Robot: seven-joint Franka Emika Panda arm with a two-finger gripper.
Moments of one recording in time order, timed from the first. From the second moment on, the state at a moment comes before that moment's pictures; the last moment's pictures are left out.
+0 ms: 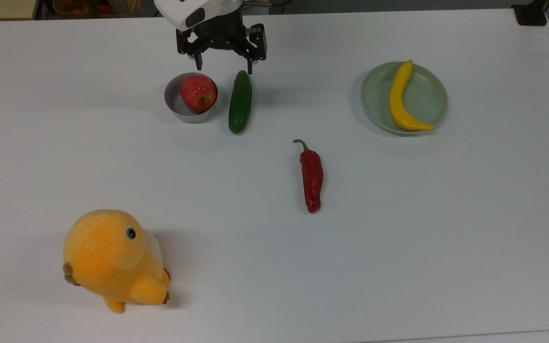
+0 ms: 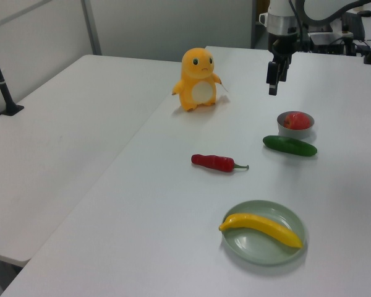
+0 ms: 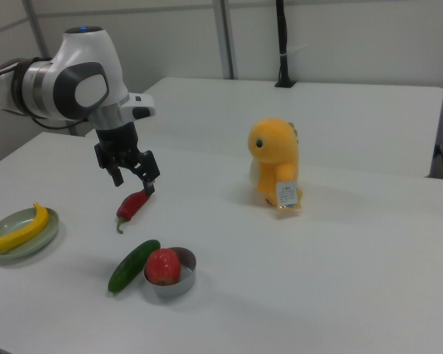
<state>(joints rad) 0.07 0.03 0.02 -1.88 -0.02 1.93 0.11</state>
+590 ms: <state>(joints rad) 0.07 0.03 0.02 -1.88 -0.02 1.93 0.11</state>
